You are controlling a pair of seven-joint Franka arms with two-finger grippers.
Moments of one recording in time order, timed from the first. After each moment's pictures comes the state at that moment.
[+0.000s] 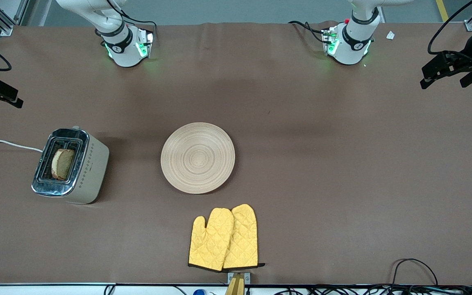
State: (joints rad) left arm -0.03 -0.09 -0.07 -1.54 -0.01 1.47 -0.12; right arm 0.08 0.00 -0.17 -1.51 0.00 1.47 -0.04
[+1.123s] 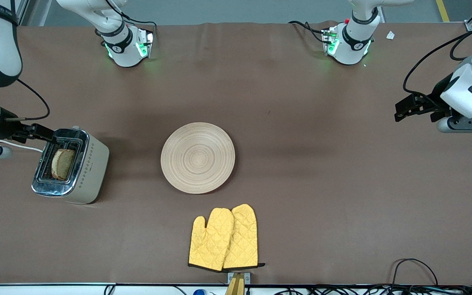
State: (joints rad) left arm -0.06 0.08 -0.08 -1.52 -0.04 1.58 -0.12; right arm 0.05 0.10 -0.17 -1.80 0.04 1.86 -0.09
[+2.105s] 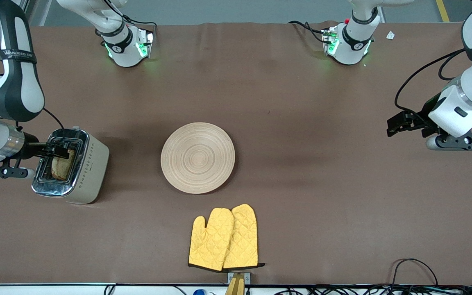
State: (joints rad) left arm -0.07 0.15 -0.08 -1.51 -0.04 1.65 -0.12; right arm 0.04 0.25 -0.18 -1.80 0.04 1.95 -0.09
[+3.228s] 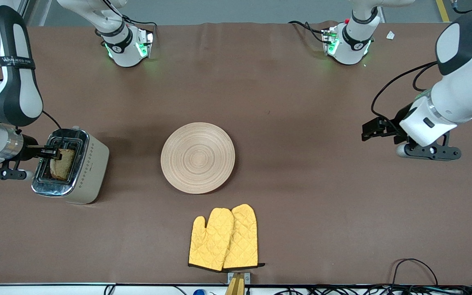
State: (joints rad) left arm -0.13 0.20 -0.09 -1.50 -0.12 1.68 -0.12; right arm 0.02 0.27 -0.18 -1.80 0.04 1.95 -0.09
